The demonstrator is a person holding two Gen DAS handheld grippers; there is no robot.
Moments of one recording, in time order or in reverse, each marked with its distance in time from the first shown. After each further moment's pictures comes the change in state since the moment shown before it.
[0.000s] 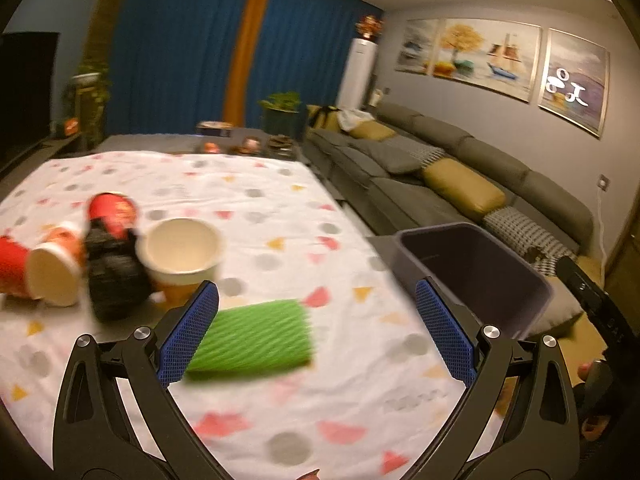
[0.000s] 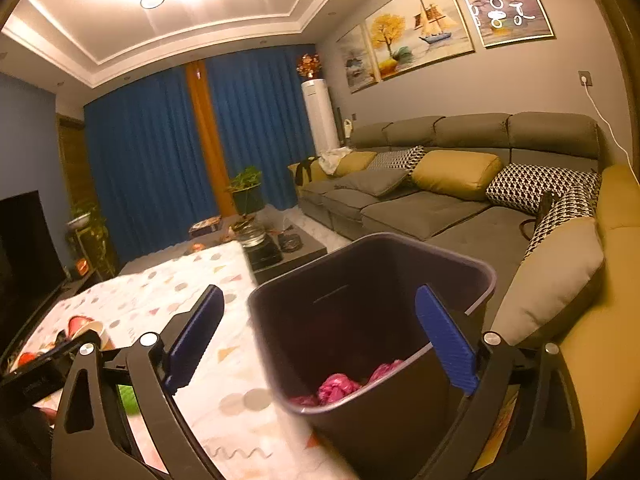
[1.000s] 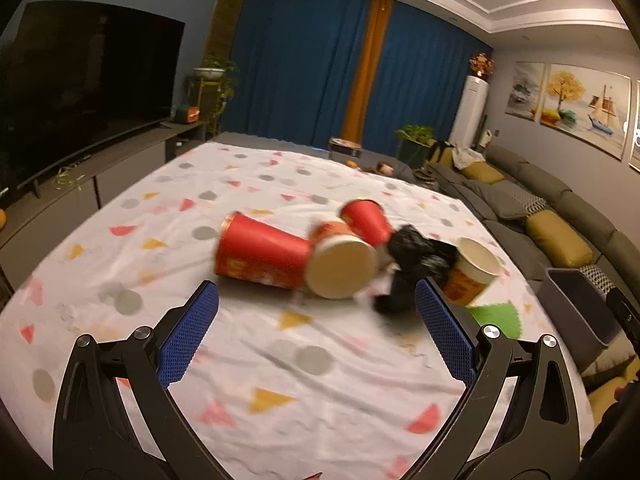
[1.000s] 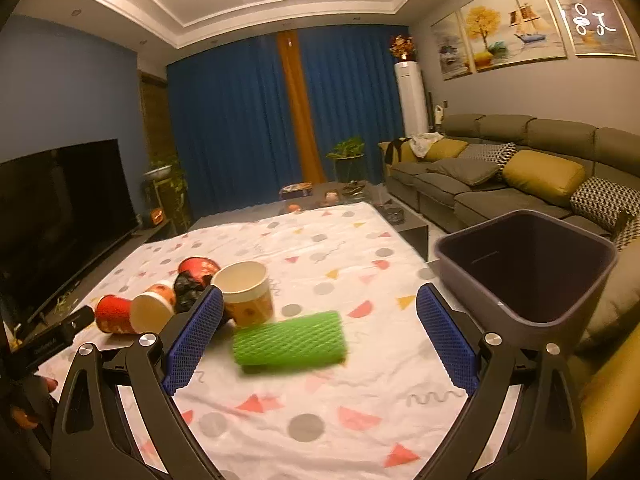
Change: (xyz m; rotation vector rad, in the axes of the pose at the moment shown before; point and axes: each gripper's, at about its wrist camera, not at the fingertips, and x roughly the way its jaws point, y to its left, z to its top) left arm -0.116 0.208 -0.016 -0.189 -0.087 0.346; right arm -0.023 0.168 -0.045 -0.137 0.091 0.277
